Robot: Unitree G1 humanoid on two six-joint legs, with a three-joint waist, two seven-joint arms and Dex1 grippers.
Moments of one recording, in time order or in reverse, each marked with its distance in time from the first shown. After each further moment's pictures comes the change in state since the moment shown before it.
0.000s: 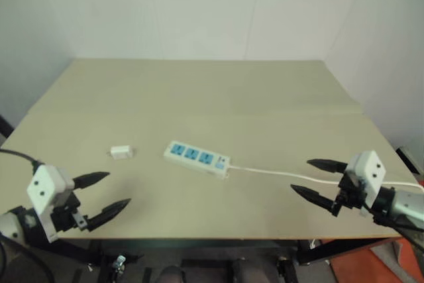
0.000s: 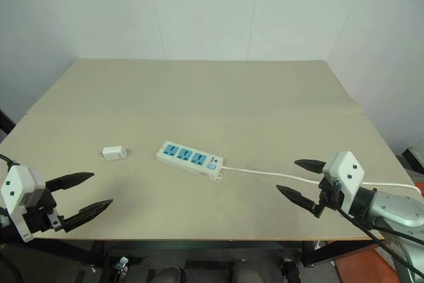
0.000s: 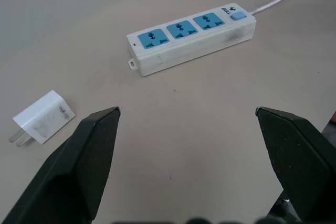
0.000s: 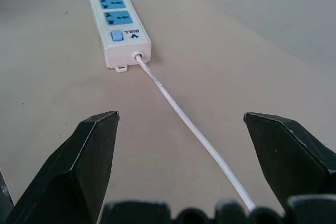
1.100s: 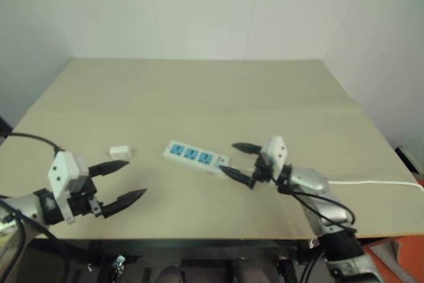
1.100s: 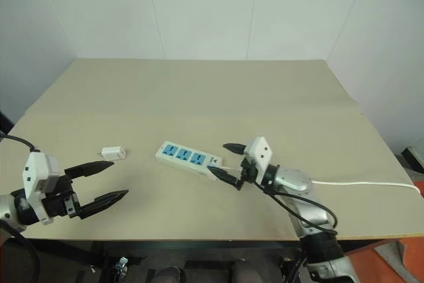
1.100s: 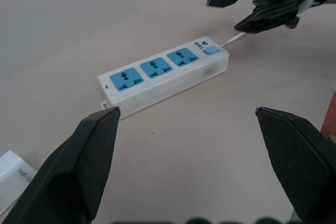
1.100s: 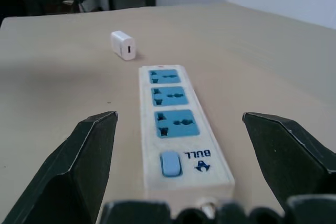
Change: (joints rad) left arm -0.197 0.002 -0.138 0.072 -0.008 -0.012 -0.061; right arm -0.538 0.474 0.499 0.553 -0.239 -0.312 -0.020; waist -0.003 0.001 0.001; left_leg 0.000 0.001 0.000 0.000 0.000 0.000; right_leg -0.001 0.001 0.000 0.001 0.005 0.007
